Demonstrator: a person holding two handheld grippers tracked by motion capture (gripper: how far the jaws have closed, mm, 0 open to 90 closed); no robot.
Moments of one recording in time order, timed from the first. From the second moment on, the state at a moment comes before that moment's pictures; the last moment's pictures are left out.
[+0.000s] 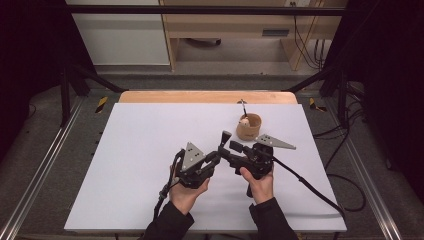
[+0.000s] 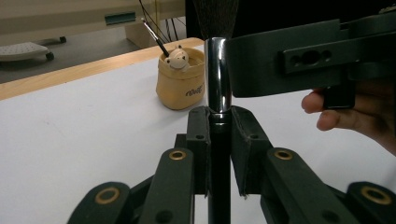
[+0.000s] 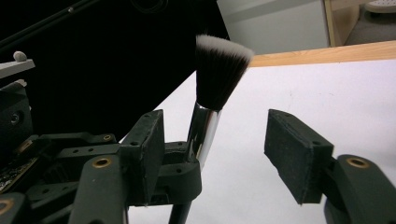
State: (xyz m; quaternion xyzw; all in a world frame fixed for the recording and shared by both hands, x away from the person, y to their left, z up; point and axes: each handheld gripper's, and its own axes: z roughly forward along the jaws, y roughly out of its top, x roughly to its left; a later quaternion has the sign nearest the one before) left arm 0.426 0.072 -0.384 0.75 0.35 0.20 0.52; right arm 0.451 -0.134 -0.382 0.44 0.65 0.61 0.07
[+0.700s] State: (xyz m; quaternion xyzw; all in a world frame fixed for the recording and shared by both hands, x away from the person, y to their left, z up) left arm 0.423 0.068 -0.383 0.75 0.34 0.20 0.53; right arm 0.452 -0.134 -0.382 0.44 0.65 0.62 0.05
